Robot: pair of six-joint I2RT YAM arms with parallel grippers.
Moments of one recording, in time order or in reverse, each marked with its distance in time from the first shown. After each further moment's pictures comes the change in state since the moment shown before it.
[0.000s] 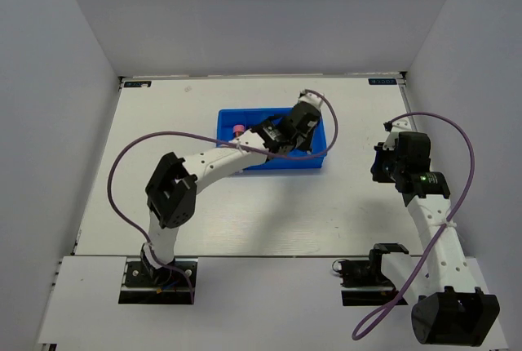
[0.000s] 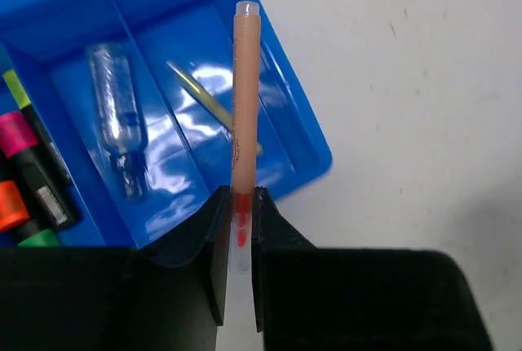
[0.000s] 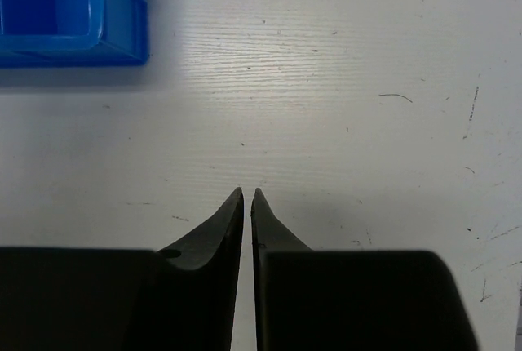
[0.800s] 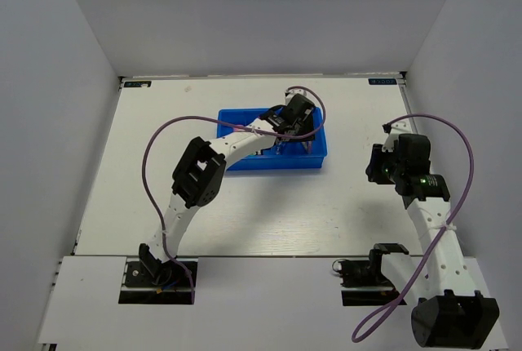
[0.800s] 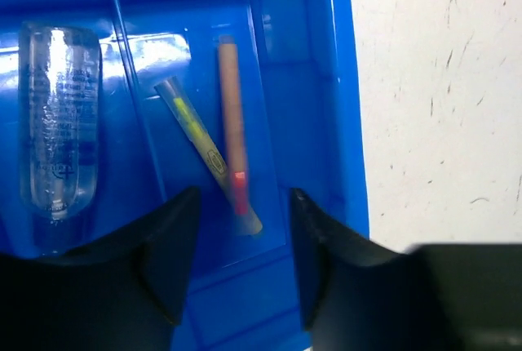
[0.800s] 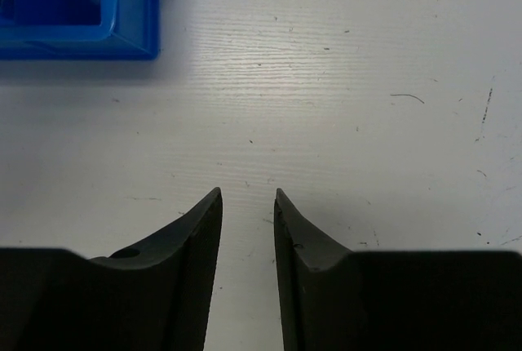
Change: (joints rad) left arm 0.154 0.323 0.227 0.003 0.140 -0.347; right arm 0.001 -0.021 -0.012 0.003 -0.029 -0.004
